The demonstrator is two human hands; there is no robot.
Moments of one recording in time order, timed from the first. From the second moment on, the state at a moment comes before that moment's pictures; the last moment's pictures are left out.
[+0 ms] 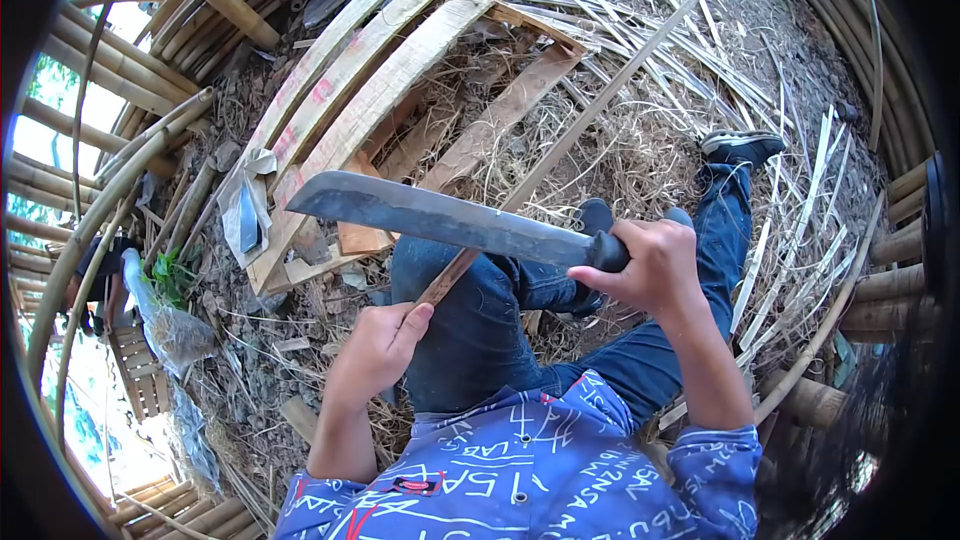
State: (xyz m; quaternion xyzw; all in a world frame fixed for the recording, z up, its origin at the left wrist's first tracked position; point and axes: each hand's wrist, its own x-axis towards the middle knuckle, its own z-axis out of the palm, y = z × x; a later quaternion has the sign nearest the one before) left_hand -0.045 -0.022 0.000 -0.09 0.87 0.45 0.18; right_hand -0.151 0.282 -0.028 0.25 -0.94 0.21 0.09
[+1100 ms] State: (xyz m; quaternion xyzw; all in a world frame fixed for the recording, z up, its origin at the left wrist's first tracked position) left_hand -0.047 -0.030 0.000 -0.05 0.87 0.44 0.20; right_hand -0.150 0.316 -0.034 0.27 -0.94 0.17 0.14
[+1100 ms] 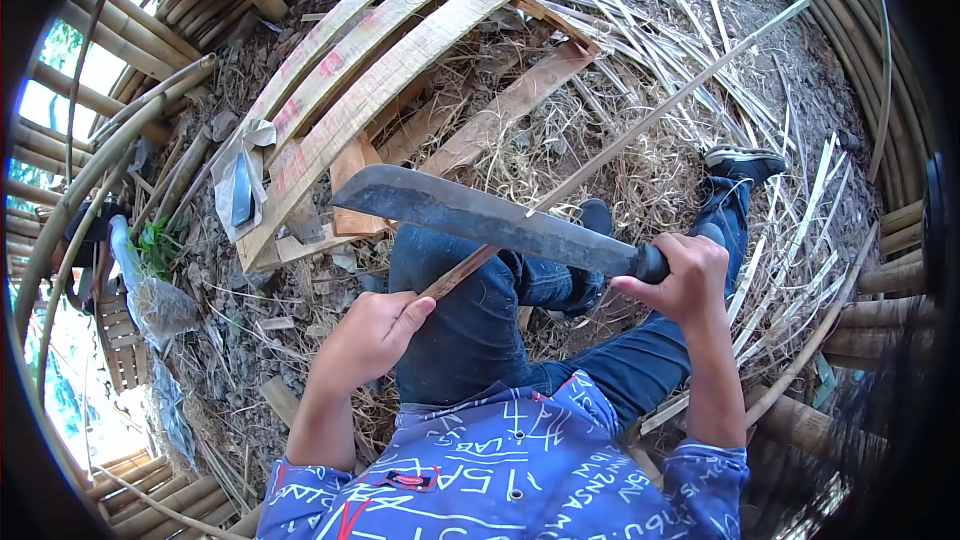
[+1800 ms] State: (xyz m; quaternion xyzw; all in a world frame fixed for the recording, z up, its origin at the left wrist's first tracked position) left_hand -0.051 -0.027 0.006 -0.04 0.89 0.39 0.21; right_hand -0.141 0.306 -0.048 0.26 -0.94 0.20 0.13
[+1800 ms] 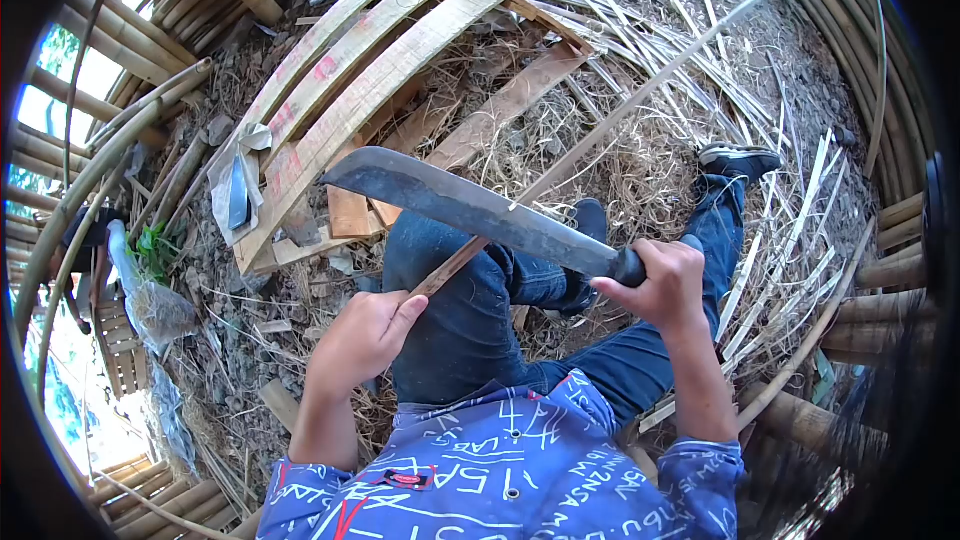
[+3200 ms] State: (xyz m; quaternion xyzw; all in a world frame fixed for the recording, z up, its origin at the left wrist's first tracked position) left_hand -0.045 -0.035 -0.008 -0.05 0.89 0.42 0.17; right_hand -0.150 0.332 -0.040 0.21 -0.95 0.15 0.18
